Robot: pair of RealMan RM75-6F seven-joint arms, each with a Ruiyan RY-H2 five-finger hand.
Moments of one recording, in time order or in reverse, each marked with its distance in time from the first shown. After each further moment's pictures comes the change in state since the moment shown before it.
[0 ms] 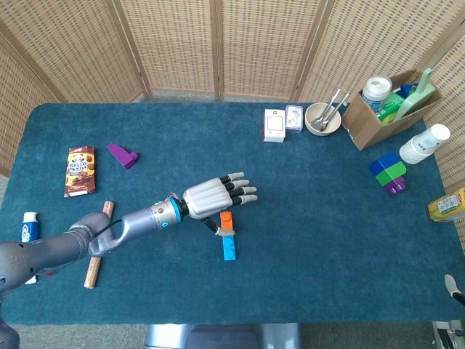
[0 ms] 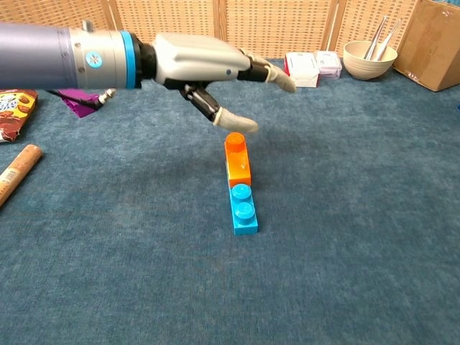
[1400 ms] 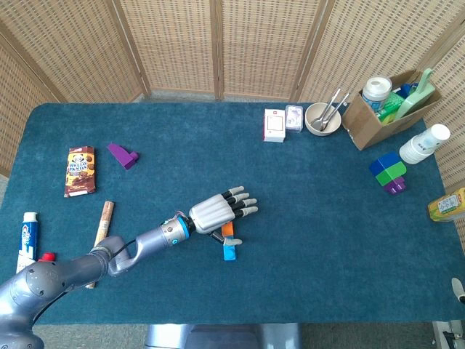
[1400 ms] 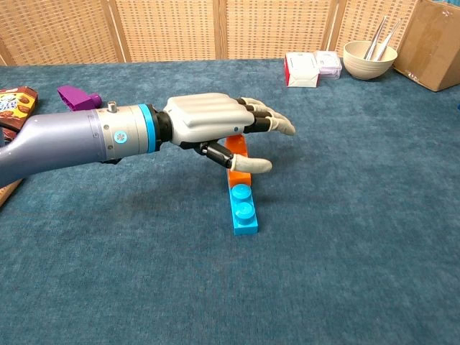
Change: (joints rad) left arm 0.136 -0.267 -0.033 0.227 0.005 0.041 0.077; right arm -0.017 0.009 0.000 0.022 0.003 0.004 0.039
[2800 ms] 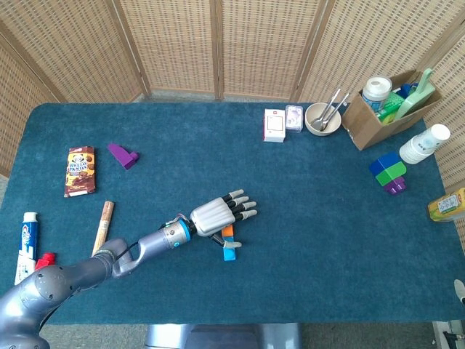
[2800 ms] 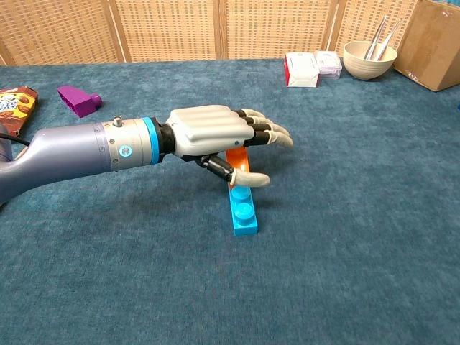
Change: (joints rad) left arm 0.014 -0.054 0.005 0.077 0.024 -0.007 0.011; right arm -0.006 0.001 0.002 0.004 0.012 -0.005 0.005
